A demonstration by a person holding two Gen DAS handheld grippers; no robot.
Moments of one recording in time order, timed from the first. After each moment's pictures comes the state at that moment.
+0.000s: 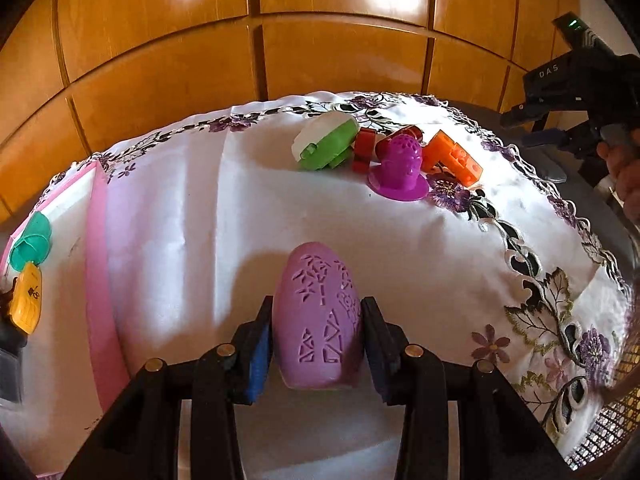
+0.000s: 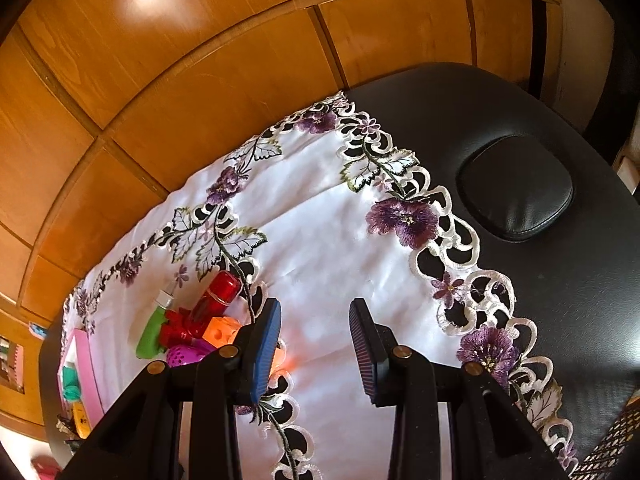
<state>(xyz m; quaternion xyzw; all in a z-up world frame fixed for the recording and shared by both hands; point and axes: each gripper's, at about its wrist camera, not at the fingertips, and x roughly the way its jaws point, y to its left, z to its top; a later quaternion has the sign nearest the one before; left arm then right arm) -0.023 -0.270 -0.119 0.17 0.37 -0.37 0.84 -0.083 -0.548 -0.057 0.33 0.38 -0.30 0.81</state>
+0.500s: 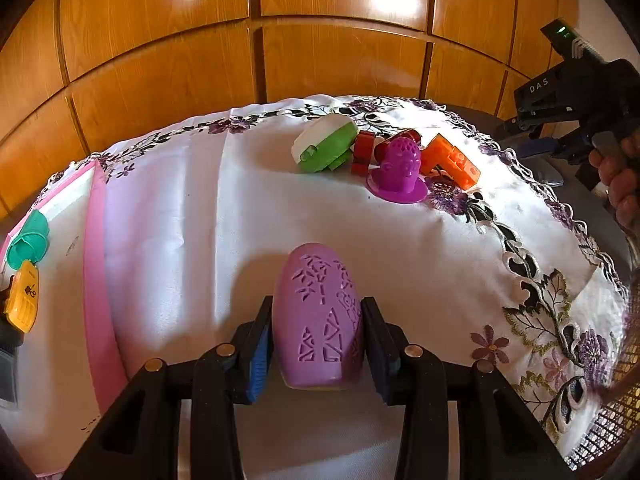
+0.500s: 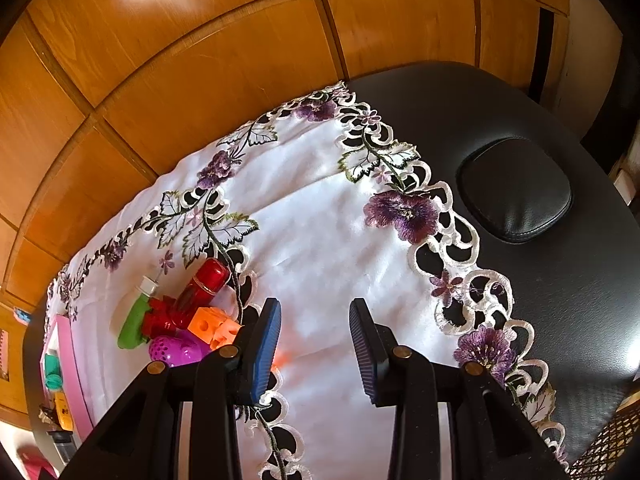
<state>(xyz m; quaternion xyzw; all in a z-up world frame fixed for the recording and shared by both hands) -0.023 -0.268 -0.119 0.16 0.36 -0.37 0.84 -0.074 -0.546 -0.066 0.31 0.41 -0.30 0.80</state>
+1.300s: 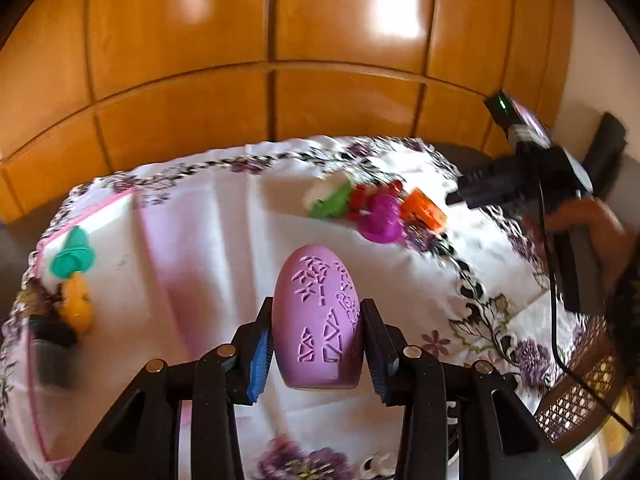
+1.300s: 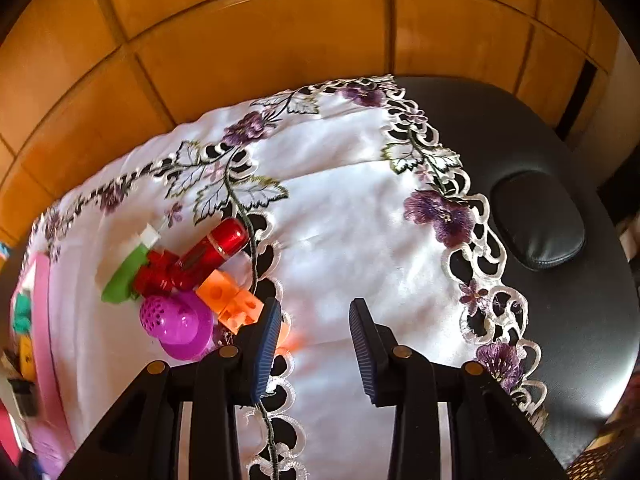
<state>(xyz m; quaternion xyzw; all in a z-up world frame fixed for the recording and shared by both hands) -0.042 -0.220 -0.047 0.12 0.35 -0.37 0.85 -0.046 -0.516 -0.076 0.22 0.46 -0.27 0.82</state>
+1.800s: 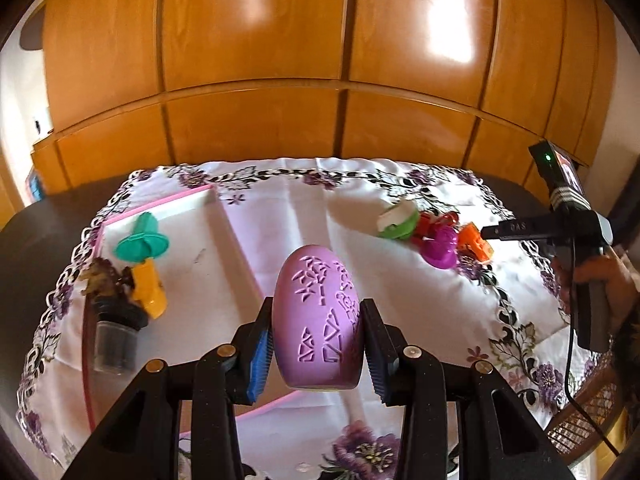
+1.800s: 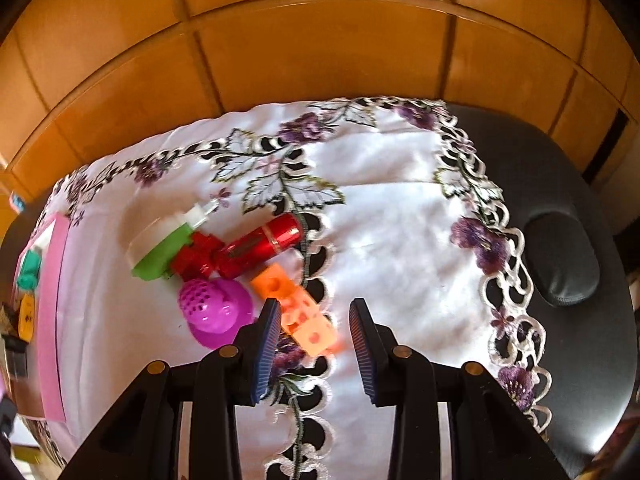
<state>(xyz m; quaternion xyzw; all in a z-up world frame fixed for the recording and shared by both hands) -0.021 -0.167 -0.029 0.08 0.35 -0.30 0.88 -0.029 -0.485 -0.072 0.15 0.46 -0.22 0.85</state>
